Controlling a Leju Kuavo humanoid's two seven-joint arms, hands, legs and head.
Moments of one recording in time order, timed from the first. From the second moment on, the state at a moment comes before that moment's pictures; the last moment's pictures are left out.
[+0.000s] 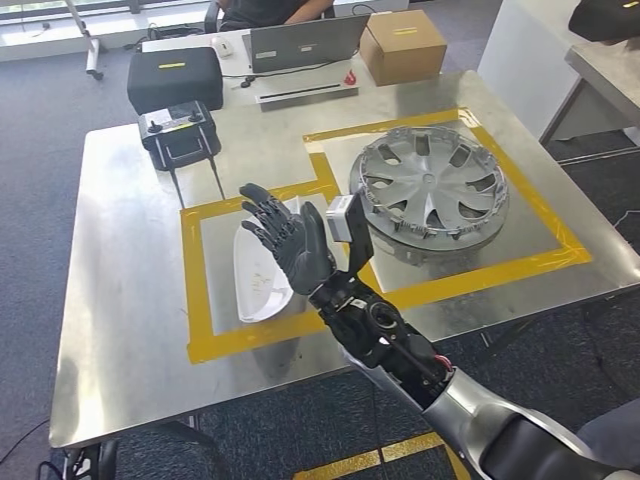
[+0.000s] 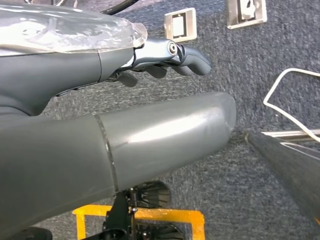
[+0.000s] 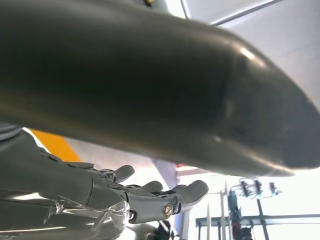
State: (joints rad) left arm -0.41 0.17 -0.85 -0.23 0.74 0.27 -0.10; right arm -0.45 -0.04 0.67 -1.47 -0.50 0.05 -0.26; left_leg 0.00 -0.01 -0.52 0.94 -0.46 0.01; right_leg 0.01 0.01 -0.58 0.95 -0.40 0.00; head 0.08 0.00
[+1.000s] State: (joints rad) left arm -0.39 0.19 -0.85 -0.23 0.75 0.28 -0.10; right arm -0.20 -0.16 0.62 -1.84 -0.42 -0.05 -0.25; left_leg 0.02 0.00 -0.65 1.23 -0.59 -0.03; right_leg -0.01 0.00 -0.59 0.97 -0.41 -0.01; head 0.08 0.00
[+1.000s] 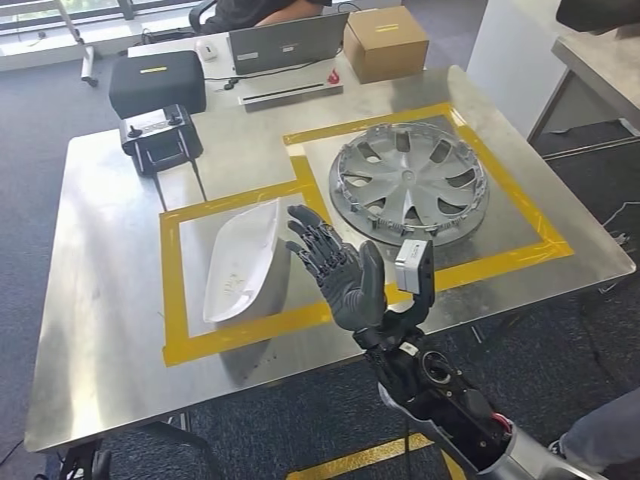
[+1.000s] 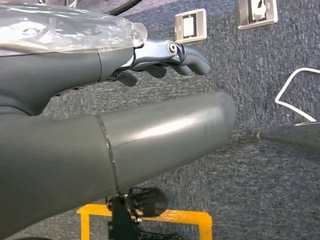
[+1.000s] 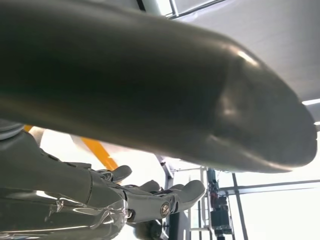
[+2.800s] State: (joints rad) left arm -0.40 0.18 -0.85 -0.23 0.75 0.27 -0.10; right arm -0.18 -0.17 0.60 -1.87 -0.42 -0.05 -0.21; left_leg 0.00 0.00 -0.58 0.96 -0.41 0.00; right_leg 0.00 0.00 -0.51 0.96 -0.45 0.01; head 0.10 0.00
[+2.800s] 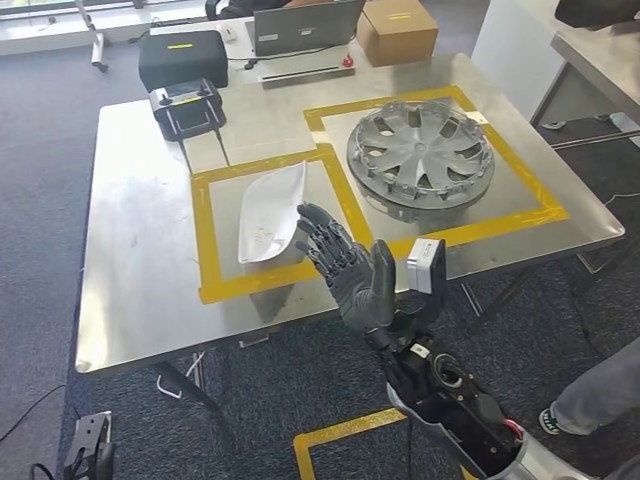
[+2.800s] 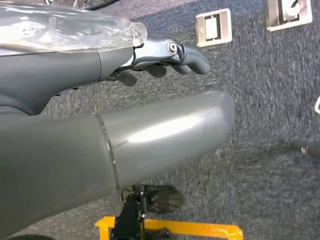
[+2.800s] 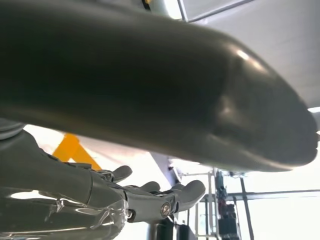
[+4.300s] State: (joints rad) left arm -0.41 0.20 -0.85 -0.23 0.76 0.27 -0.10; right arm -0.20 -0.17 0.57 -1.83 -0.40 -0.04 -0.15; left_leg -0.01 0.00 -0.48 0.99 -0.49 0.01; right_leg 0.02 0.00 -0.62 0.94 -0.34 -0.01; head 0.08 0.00
